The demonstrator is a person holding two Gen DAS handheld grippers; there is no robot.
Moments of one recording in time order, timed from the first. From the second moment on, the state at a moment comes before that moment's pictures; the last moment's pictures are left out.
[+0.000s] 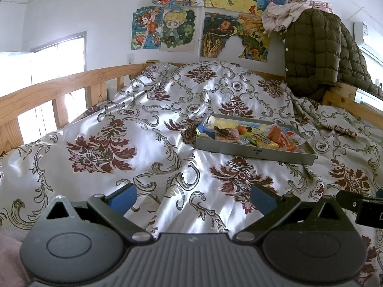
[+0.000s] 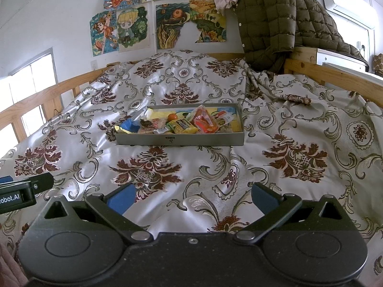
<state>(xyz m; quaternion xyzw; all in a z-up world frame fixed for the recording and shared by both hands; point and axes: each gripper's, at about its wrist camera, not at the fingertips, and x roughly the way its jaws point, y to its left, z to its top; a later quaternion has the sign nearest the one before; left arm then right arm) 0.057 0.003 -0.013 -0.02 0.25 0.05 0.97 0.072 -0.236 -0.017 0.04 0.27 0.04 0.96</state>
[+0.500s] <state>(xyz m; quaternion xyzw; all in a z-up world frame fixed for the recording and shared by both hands) 0.059 0.010 -0.013 -0.03 0.26 0.08 0.96 0.073 -0.235 -0.017 0.04 0.27 0.04 0.96</state>
